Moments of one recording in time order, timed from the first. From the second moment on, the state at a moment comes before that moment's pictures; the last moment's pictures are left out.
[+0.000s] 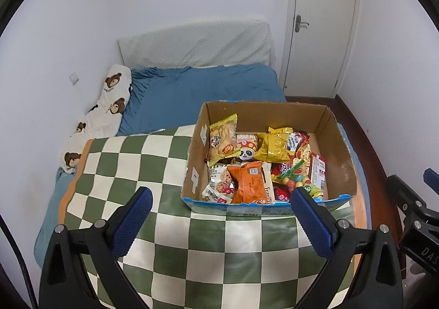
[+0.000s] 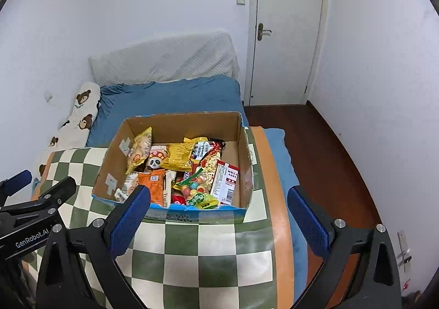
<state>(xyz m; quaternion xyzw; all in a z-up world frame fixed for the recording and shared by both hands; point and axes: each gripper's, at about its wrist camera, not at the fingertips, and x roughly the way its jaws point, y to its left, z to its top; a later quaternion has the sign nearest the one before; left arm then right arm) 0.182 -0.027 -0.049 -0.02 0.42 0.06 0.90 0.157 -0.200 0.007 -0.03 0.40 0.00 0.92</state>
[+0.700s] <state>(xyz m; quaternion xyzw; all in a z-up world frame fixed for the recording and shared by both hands) 0.203 -0.030 -0.081 -0.02 0.46 0.05 0.89 0.184 -0.201 -0.037 -0.04 0.44 -0.02 0.90</state>
